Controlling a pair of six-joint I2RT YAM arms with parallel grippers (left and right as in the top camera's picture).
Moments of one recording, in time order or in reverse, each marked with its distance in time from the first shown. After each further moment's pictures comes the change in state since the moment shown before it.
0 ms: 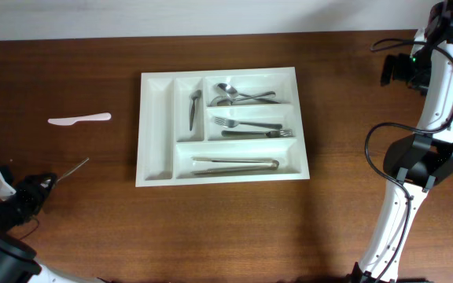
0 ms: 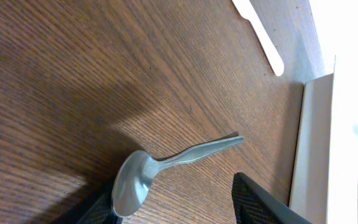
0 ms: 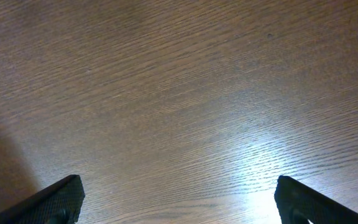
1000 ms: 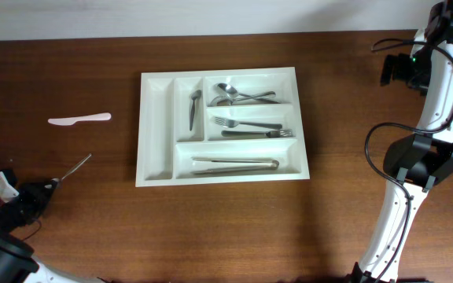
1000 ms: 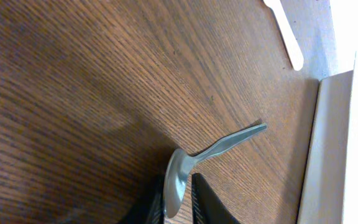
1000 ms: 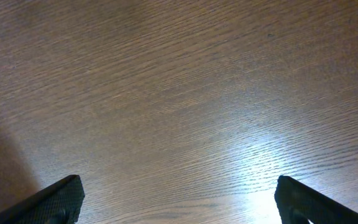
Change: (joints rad) left arm 0.000 0.025 0.000 -0.008 -0.031 0.000; right arm 0.000 0.000 0.000 0.000 0.000 0.000
